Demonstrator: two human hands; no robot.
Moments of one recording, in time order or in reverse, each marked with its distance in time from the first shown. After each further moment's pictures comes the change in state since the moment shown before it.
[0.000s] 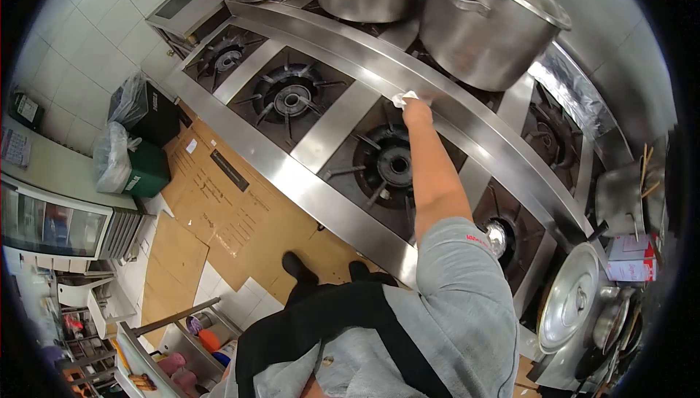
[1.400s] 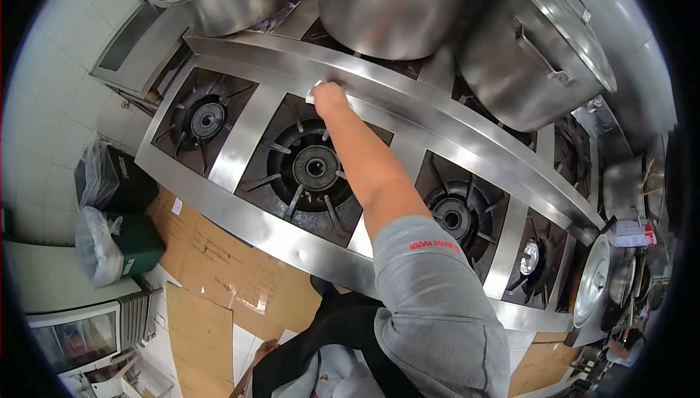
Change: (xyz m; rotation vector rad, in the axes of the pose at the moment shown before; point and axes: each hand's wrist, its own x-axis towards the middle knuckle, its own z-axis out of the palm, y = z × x) left_hand 0.186 0.080 -0.248 0.312 0.076 -0.055; right_hand 0.187 -0.298 0.130 -0.143 0.097 -0.322
